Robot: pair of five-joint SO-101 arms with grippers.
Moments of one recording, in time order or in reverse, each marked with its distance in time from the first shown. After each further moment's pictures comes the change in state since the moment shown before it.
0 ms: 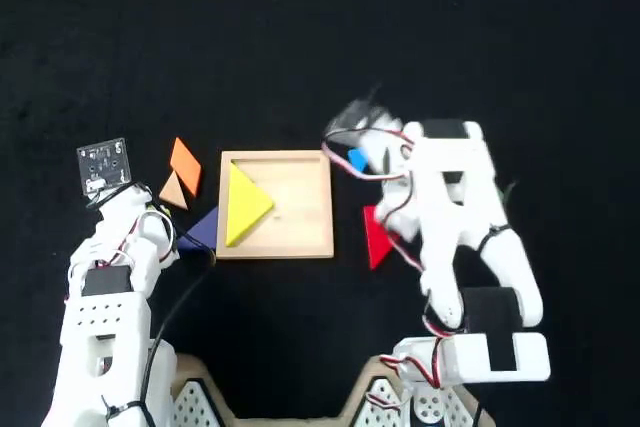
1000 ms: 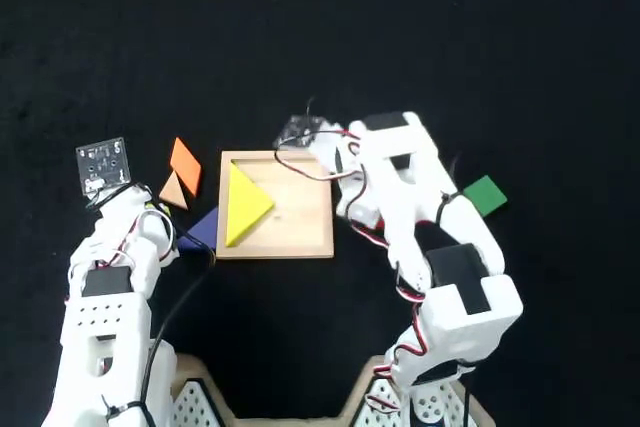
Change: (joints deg) left arm 0.0 0.0 0.5 -1.9 0.0; right arm -9.5 13.9 -9.3 -9.4 -4.4
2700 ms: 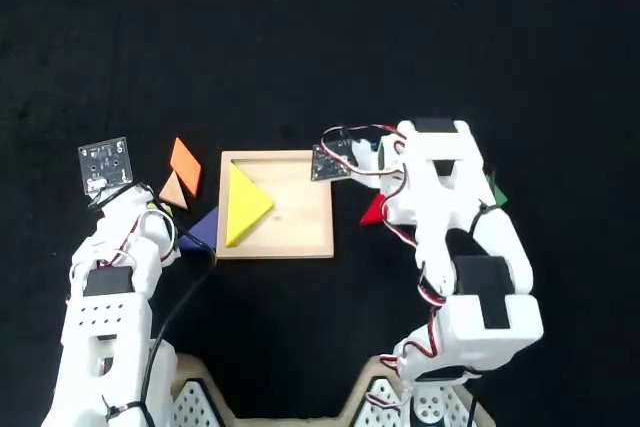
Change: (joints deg) left arm 0.5 0.0 0.0 -0.3 0.0; right arm 10.7 -3.7 6.1 -3.9 34.4
